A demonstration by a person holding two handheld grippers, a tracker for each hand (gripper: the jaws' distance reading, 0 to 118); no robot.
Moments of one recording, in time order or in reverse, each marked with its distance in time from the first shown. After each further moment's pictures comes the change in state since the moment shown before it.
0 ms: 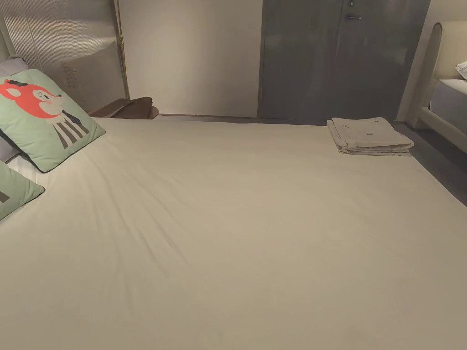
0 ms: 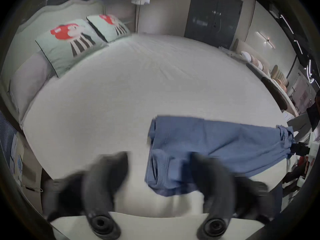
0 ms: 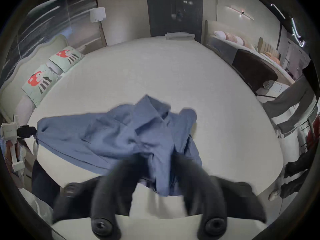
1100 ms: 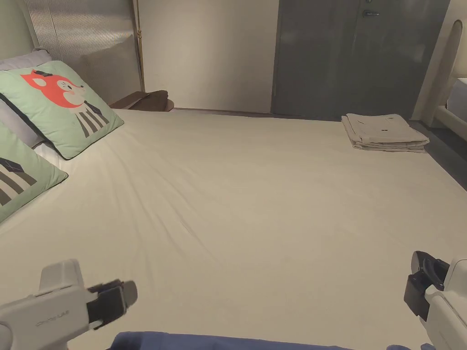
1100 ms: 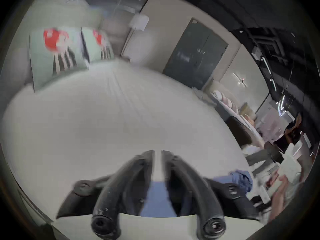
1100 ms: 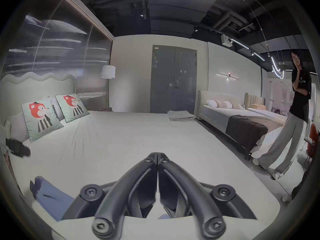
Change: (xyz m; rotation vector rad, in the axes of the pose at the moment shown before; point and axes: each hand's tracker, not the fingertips) left arm -0.041 0.075 -0.005 0.083 -0.388 0.228; right arm -0.130 0.091 0.019 0.635 -0.067 0.081
